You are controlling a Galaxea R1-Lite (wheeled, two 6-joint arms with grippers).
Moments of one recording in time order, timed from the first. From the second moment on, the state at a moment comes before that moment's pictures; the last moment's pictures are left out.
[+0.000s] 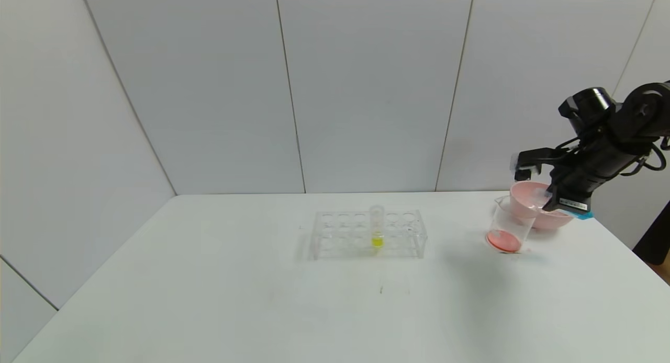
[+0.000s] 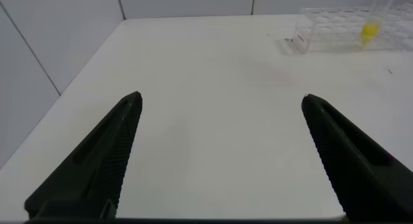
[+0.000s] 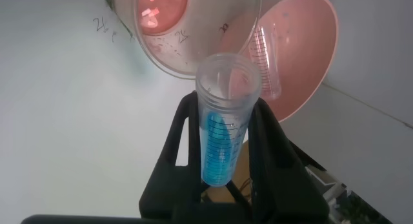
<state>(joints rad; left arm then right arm) 0.00 0.00 0.00 0.00 0.00 0.00 -0.02 2.14 -2.00 0.87 -0.12 -1.15</state>
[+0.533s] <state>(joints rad) 0.00 0.00 0.00 0.00 0.00 0.00 0.02 2.16 -2.00 0.87 -0.26 -1.19</state>
